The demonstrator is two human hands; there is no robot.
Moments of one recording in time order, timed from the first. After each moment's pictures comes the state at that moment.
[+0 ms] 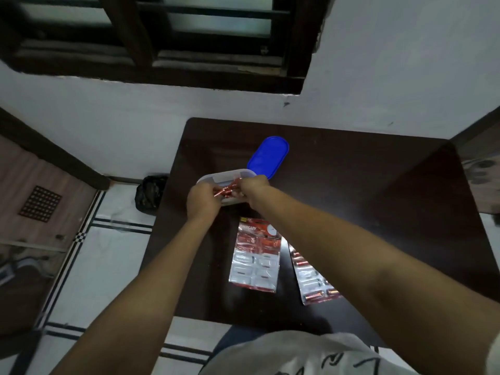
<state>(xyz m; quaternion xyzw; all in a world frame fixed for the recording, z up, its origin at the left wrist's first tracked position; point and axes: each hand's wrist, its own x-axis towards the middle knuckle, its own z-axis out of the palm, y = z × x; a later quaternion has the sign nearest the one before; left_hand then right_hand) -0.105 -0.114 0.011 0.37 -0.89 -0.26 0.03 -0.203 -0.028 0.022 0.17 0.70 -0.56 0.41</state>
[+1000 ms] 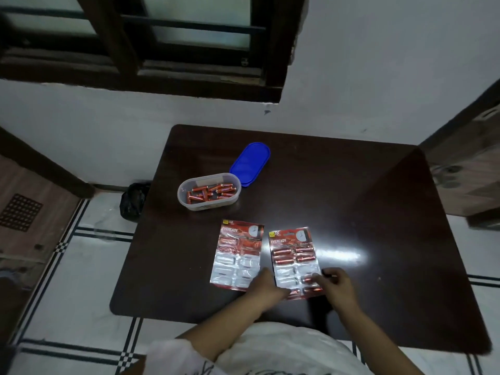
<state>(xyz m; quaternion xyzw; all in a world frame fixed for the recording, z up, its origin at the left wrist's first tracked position) -0.033 0.105 -0.006 0.32 -0.73 -0.52 -0.30 -0.101 0.283 -0.031 0.20 0.83 -0.45 0.27</state>
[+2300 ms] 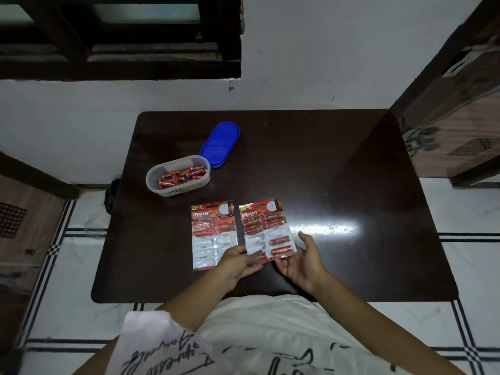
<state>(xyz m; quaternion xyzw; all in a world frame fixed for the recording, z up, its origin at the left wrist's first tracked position) -0.034 0.113 -0.035 0.46 -0.44 -0.75 -0.19 -0.096 0.279 -0.035 0.32 0.40 -0.73 0.45</state>
